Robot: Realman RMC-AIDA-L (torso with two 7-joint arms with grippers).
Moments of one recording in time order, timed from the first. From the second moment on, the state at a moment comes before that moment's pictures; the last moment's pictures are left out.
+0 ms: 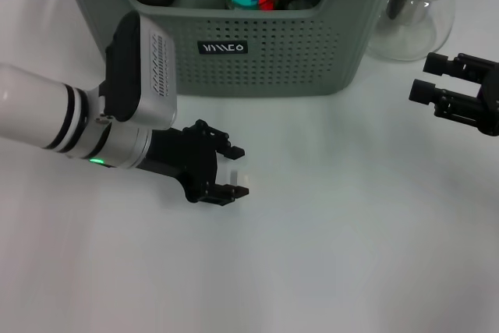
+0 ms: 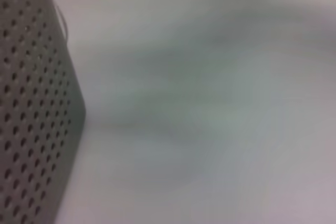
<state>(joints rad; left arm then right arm) -0.53 -2.18 1.18 0.89 2.26 1.30 -1.36 0.41 2.02 -0.64 -0.63 -1.82 -1.68 1.37</state>
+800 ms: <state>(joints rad) -0.54 -2.18 1.22 0.81 2.23 1.21 -1.33 0.42 2.02 -0.64 -0.63 -1.82 -1.68 1.39</state>
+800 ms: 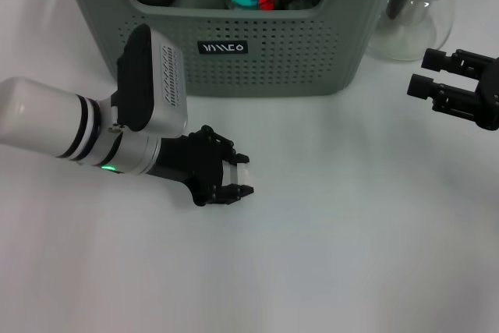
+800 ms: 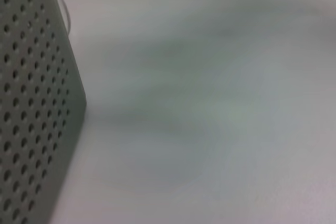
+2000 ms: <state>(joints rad) -0.82 -2.02 0.84 1.07 1.92 1.35 -2.02 0.43 2.03 -0.64 -0.63 -1.83 -1.68 1.38</state>
